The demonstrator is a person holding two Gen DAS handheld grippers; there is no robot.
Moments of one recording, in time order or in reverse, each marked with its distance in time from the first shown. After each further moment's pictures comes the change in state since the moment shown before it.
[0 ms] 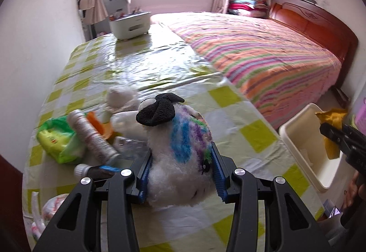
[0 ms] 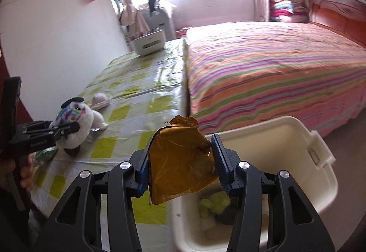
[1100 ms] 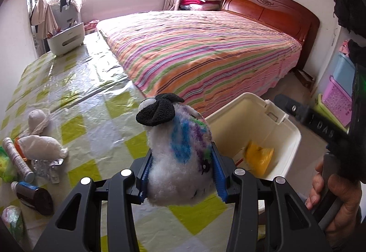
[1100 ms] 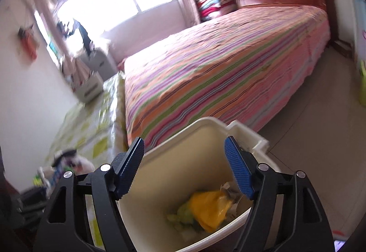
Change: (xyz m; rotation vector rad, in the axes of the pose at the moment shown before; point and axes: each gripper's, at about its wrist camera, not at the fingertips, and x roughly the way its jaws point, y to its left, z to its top) left arm 0.010 -0.140 0.007 0.134 0.004 -0.239; right arm -0.037 -0.099 -0.009 0.389 -0.160 -0.243
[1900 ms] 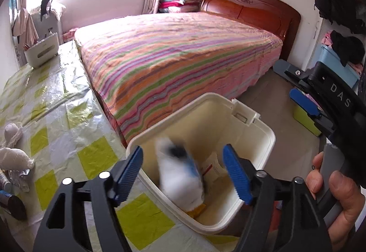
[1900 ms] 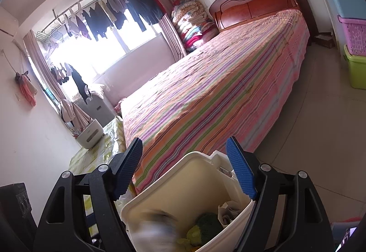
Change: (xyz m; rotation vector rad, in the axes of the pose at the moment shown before) left arm 0.012 -0.058 0.002 0.063 -0.039 -0.084; right arm -0.038 -0.026 0.006 0.152 -0.208 0.006
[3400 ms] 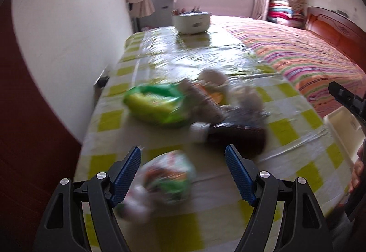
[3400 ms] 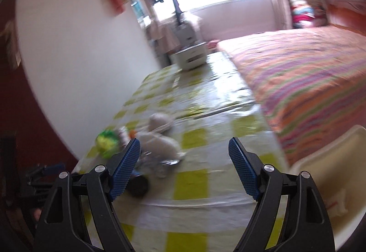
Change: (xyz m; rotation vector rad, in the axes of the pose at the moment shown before) left arm -0.182 0.268 -0.122 -0.325 0.035 0.548; right arm 0.027 0.265 -0.149 -0.474 0.353 0.480
